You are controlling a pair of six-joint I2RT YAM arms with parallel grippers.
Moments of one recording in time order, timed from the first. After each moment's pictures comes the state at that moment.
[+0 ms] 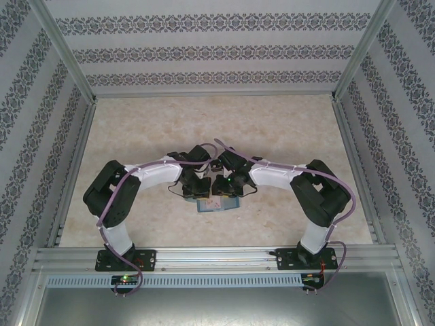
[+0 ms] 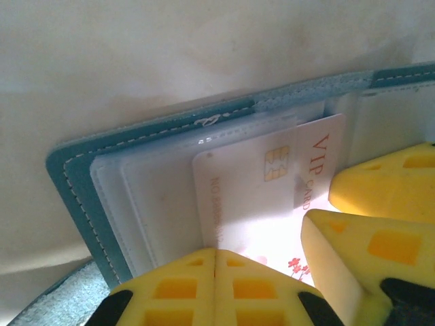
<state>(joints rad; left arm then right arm) -0.64 1.79 1.08 -0.66 0.35 -0.66 0.72 1.77 1.00 -0.42 -0.37 0.78</state>
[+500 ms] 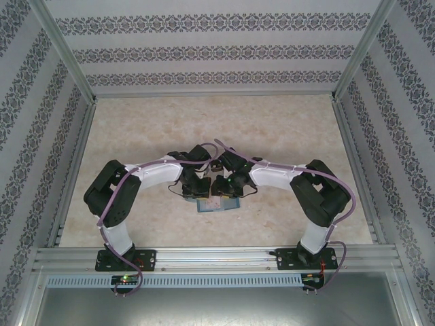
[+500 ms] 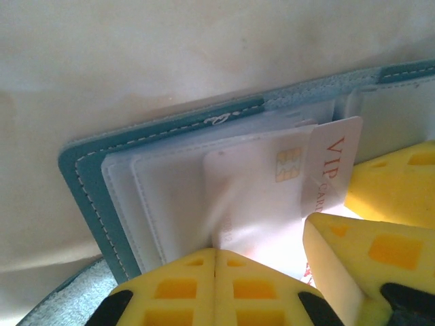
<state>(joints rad) -0.64 1.79 1.09 -0.68 0.34 -0.65 0.72 1.77 0.98 -0.40 -0.38 0.78</state>
